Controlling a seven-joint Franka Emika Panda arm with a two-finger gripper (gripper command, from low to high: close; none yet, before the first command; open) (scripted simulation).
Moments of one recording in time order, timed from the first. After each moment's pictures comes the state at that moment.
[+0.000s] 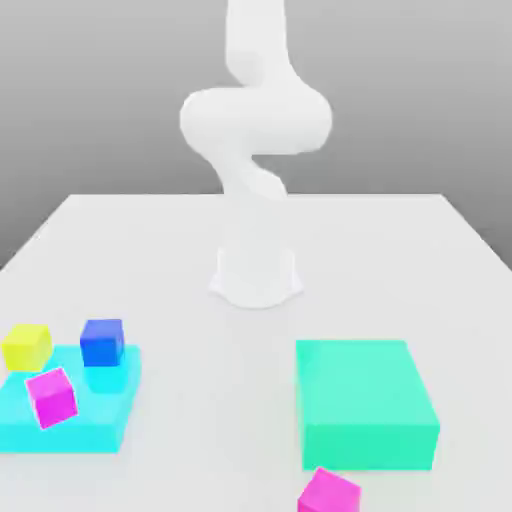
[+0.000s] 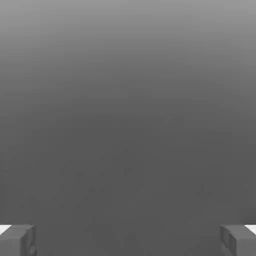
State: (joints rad) arm -0.03 -0.71 0.04 -2.30 -0.01 2.33 0.87
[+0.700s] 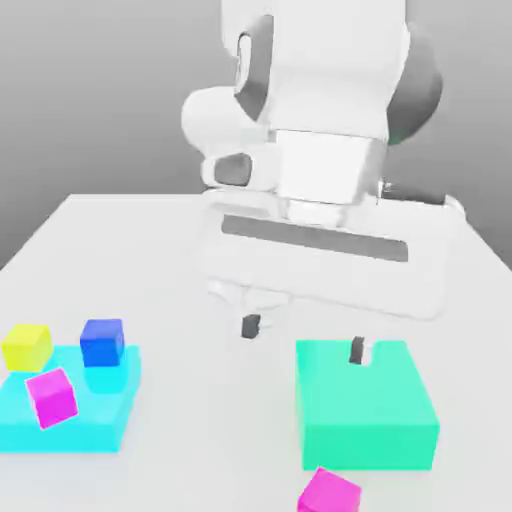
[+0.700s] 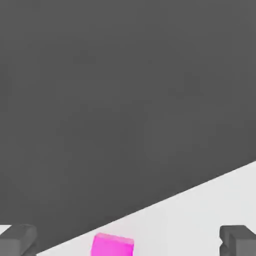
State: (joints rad) arm -0.14 0.06 0.24 -2.33 -0.20 2.56 1.47
